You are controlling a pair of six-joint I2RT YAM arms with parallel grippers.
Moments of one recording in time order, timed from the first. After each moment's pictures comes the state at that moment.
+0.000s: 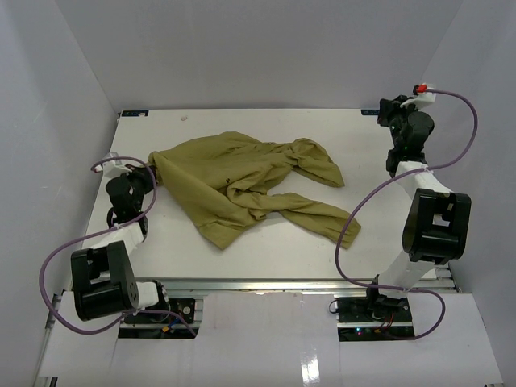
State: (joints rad) left arm 0.23 1.30 0.47 0.73 0.18 -0.62; right arm -0.11 1.69 1.14 0.70 -0.18 0.28
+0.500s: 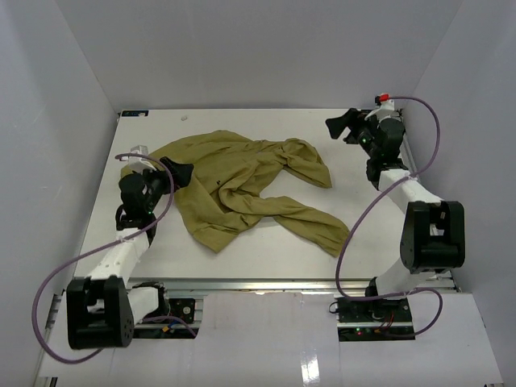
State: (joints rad) left arm 0.06 1.17 0.49 0.54 0.33 -0.54; right arm 0.02 1.64 1.03 0.60 -0.36 0.42
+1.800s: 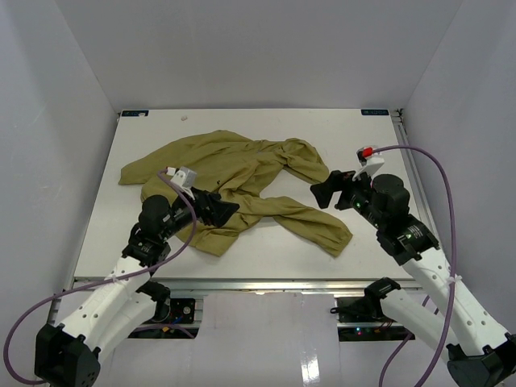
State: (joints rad) left arm -0.43 0.75 0.47 0.21 0.41 -0.45; right arm 0.51 0.75 0.80 -0.31 -0.05 0.33
